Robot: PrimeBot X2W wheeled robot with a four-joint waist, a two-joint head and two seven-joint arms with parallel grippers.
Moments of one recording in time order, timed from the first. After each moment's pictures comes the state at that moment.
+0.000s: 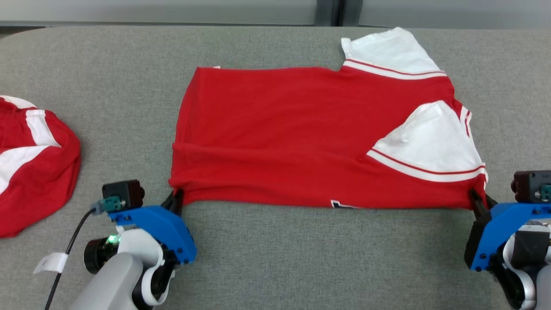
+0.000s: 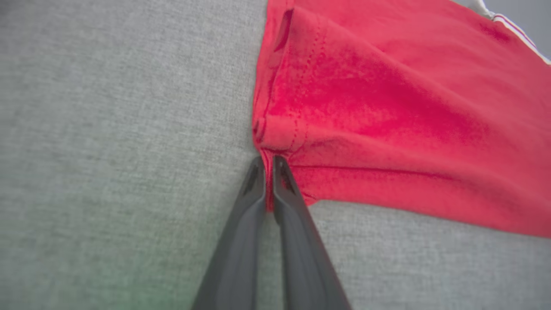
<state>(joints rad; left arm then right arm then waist) -0.41 0.32 -0.57 0.45 -0.87 0.20 0.15 -0.19 -0.05 -0.23 0.00 0.05 0.13 0.60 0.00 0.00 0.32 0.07</state>
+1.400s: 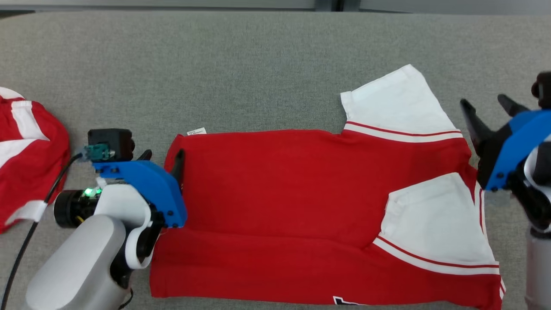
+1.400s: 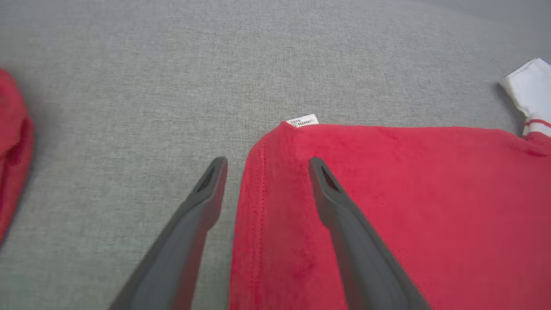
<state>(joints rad) -0.45 0.51 -0.60 0.06 -0.81 0.38 0.41 -0.40 -0.14 -0.14 -0.18 0.13 0.13 0.82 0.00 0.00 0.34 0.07</state>
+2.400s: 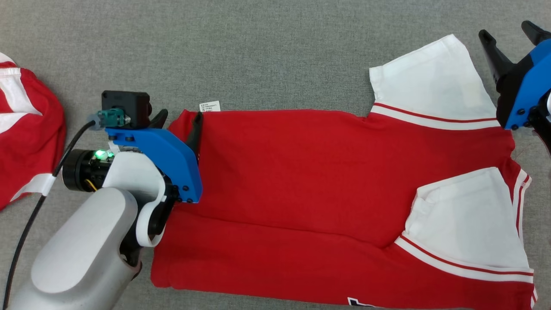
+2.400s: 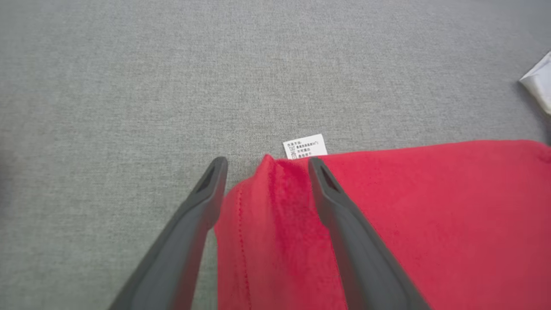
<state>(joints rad) -0.62 0.47 -0.66 0.07 -0.75 0.35 0.42 -0.71 -0.28 -0.05 0.05 0.16 0.13 0.75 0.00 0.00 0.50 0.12</state>
